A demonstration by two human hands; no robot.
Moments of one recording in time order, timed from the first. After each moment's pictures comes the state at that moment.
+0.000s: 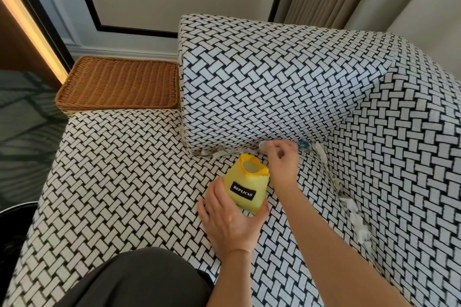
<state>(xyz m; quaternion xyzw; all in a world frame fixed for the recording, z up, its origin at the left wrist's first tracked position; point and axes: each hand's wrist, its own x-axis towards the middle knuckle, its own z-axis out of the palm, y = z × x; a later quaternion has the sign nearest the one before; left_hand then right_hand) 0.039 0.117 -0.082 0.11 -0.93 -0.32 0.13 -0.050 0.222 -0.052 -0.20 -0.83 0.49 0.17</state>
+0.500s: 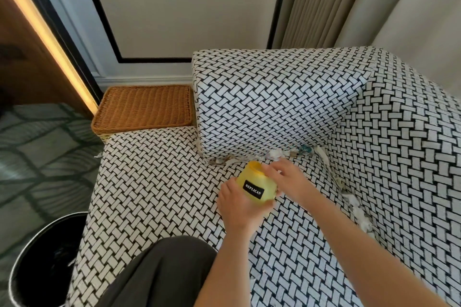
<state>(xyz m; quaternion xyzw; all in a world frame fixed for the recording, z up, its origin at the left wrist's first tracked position) 0.022 0.101 -0.047 0.08 -0.92 -0.38 -0.06 -0.003 0.227 0.000 -0.04 -0.90 0.42 -0.09</state>
